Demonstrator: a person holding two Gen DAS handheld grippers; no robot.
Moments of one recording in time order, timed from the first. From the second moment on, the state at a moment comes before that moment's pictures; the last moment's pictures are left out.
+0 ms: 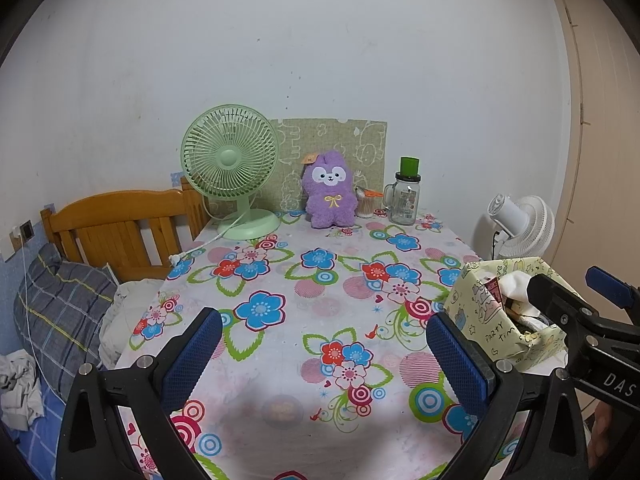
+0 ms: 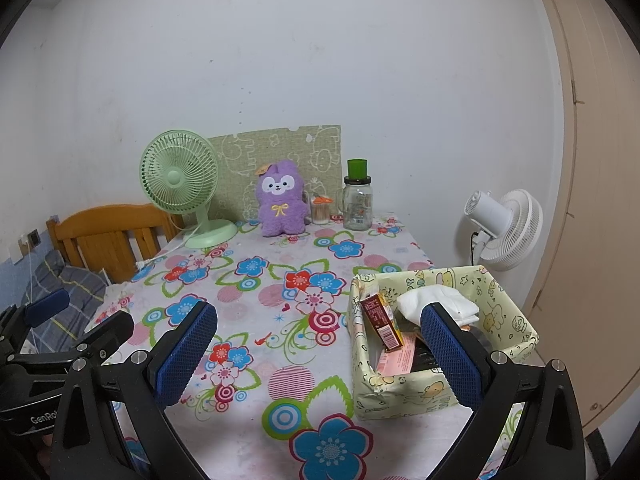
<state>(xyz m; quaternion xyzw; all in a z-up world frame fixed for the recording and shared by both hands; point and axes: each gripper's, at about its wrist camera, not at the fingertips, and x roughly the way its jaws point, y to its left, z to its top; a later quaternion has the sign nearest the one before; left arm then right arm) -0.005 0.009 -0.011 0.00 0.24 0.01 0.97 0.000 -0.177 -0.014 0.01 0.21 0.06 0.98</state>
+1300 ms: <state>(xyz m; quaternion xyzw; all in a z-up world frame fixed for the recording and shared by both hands) -0.006 0.009 -0.011 0.00 0.24 0.01 0.97 0.000 -0.176 -0.014 0.01 0.21 0.06 0.98</state>
